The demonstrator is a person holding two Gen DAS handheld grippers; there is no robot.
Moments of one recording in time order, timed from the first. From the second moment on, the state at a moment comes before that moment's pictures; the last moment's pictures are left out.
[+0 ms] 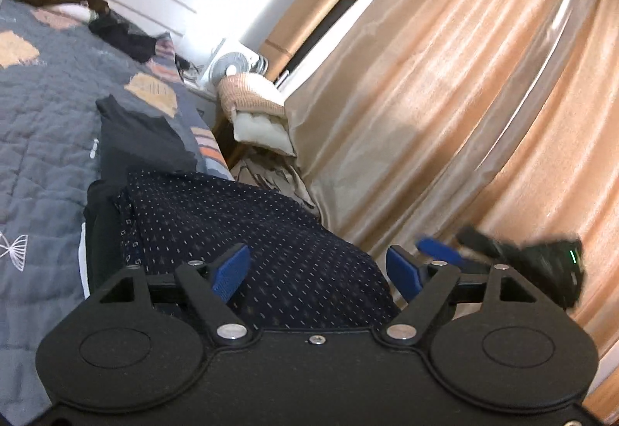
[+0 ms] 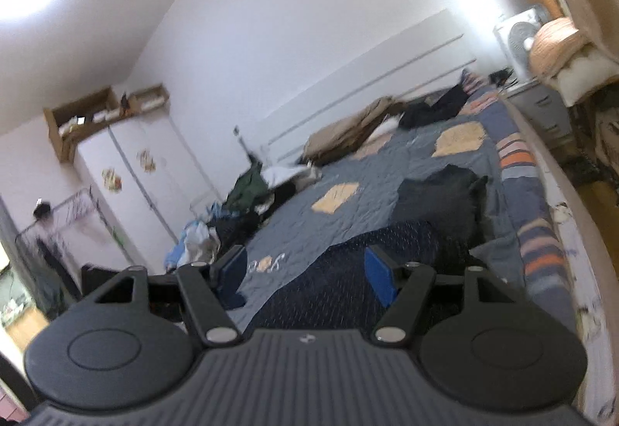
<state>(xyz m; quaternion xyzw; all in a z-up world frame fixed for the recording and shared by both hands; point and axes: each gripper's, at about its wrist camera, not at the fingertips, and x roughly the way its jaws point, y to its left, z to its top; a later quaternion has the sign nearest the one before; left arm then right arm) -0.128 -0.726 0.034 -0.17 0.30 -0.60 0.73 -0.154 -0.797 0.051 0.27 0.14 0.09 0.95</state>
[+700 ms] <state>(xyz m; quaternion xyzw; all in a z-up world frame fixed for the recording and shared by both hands) -0.120 -0.703 0.031 -0.08 0.28 -0.57 0.76 0.000 -0.845 -0.014 0.31 0.31 0.12 0.89</state>
